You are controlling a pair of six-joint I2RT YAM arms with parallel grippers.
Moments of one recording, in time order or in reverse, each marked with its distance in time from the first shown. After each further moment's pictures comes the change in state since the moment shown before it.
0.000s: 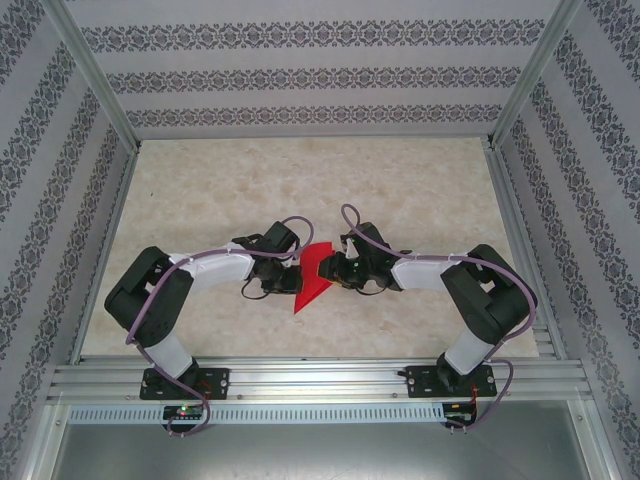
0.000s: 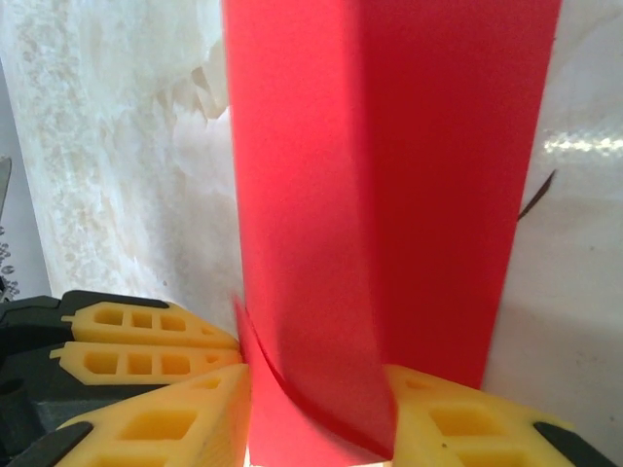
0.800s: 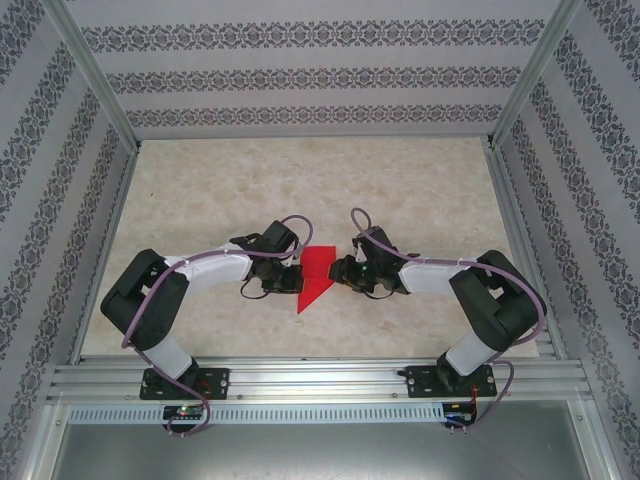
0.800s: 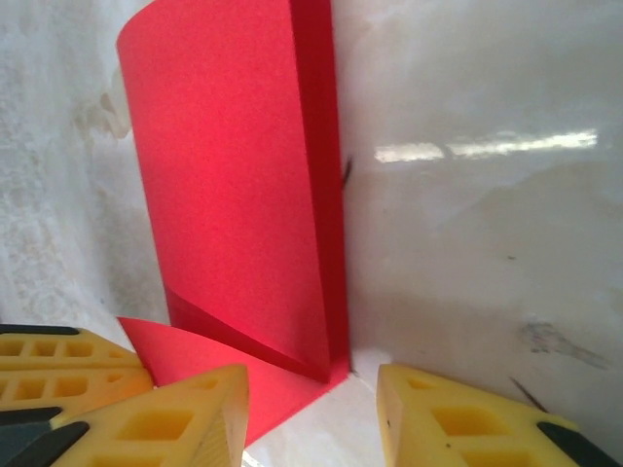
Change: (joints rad) left arm 0.000 -0.021 -0.001 -0.003 0.026 0.004; right arm -0.028 -0.054 -0.051 -0.061 0.075 0.009
